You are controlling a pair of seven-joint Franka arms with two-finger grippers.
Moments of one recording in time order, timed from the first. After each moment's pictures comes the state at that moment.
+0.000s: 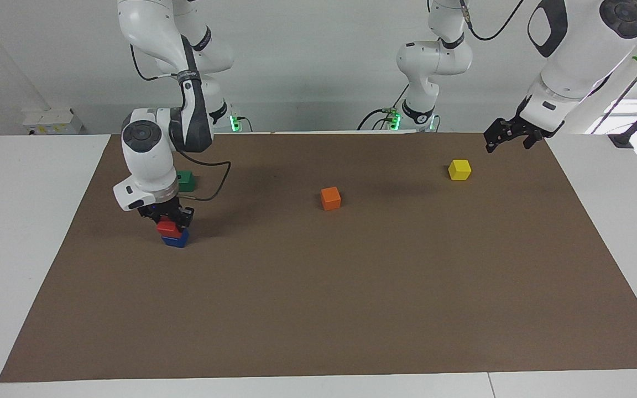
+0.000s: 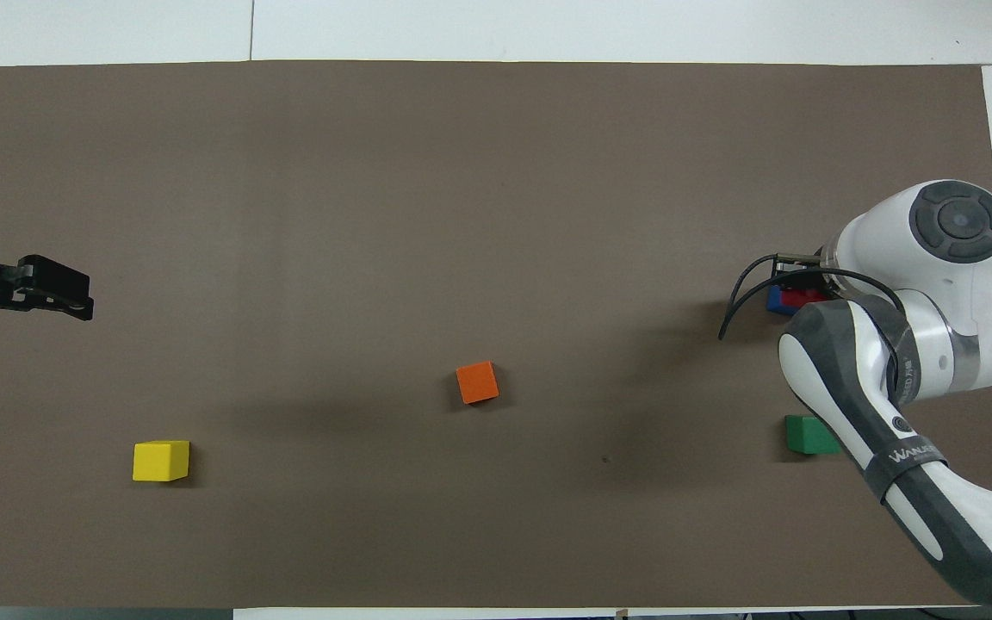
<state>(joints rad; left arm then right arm) -0.11 -0.01 0.07 -1.63 0.02 1.47 -0.06 0.17 0.15 -0.14 -2.09 -0.19 2.23 0.37</state>
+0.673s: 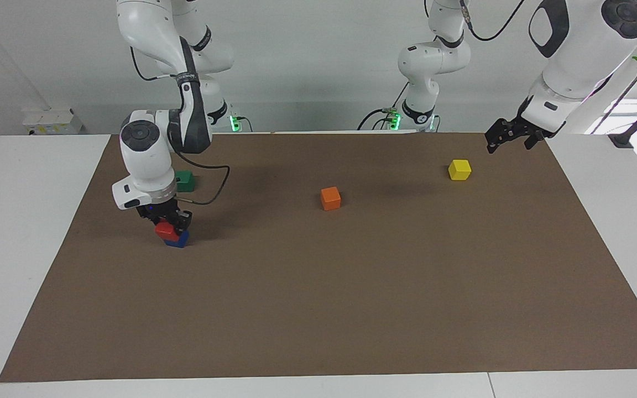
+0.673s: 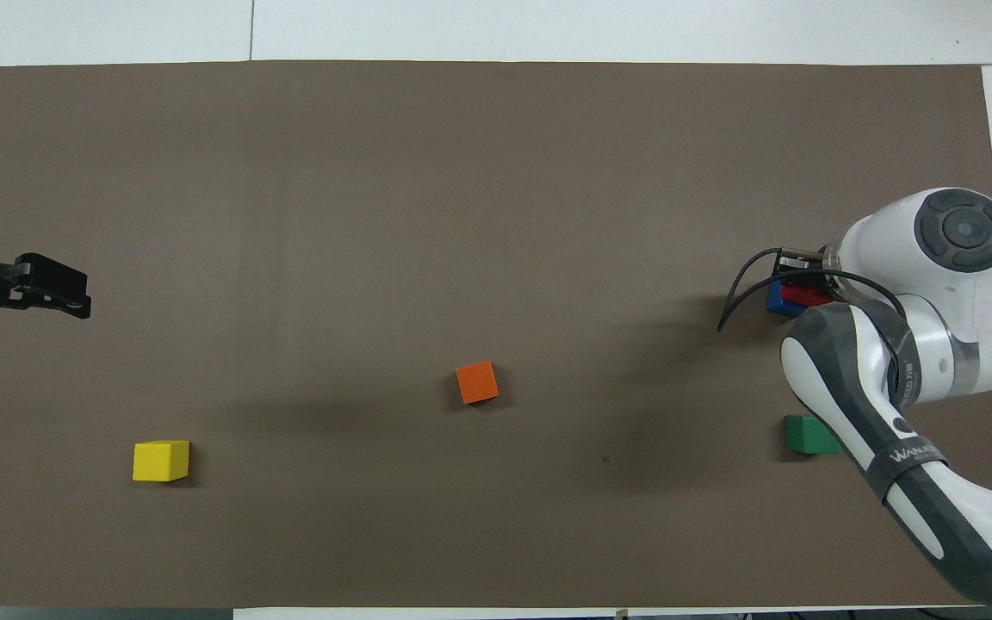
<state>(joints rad) 0.17 -0.01 -0.21 -1.63 0.02 1.48 -0.06 0.16 0.15 -0.14 -2.11 -0.19 2.28 0.47</state>
